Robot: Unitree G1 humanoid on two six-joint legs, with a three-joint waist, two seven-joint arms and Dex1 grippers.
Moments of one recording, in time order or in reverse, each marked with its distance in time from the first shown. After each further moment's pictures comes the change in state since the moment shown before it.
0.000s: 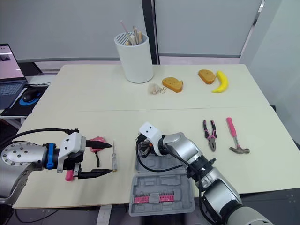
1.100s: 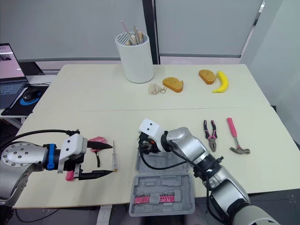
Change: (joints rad) left arm 0.013 0.000 0.000 -0.010 0.021 -0.004 0.009; right arm 0.046 -0.125 0.049 -0.172 -0.051 -0.162 0.102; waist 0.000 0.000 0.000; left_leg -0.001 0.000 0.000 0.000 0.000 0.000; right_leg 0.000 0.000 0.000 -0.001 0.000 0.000
